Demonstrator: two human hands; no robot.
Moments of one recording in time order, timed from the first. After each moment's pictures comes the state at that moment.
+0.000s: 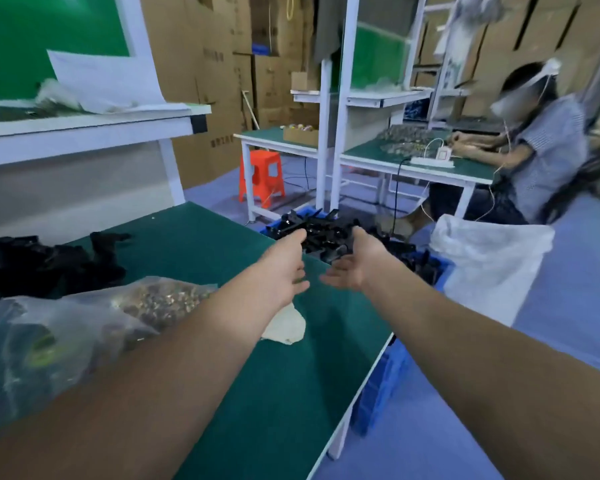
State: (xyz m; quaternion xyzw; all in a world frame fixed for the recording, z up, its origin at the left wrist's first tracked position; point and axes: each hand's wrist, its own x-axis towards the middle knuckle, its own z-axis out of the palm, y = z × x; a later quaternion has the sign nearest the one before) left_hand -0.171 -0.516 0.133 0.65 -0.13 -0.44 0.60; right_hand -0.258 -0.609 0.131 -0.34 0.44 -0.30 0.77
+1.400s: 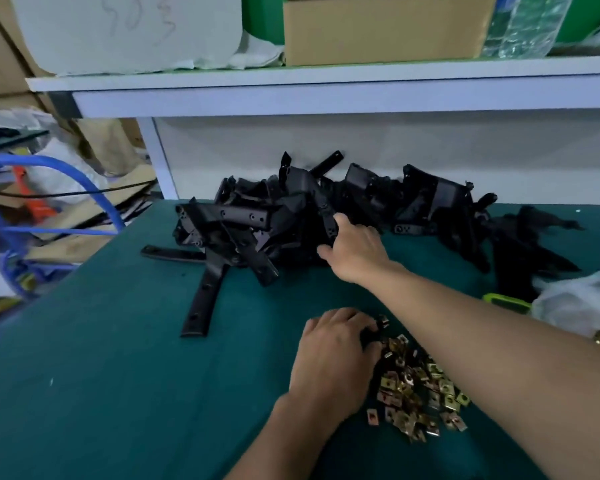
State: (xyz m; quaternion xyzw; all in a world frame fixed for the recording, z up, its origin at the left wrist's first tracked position) left_hand 0.004 -0.061 -0.010 0.94 -0.17 0.11 0.27; right_hand 0.157 -0.149 0.041 -0.98 -0.04 -0.08 0.20
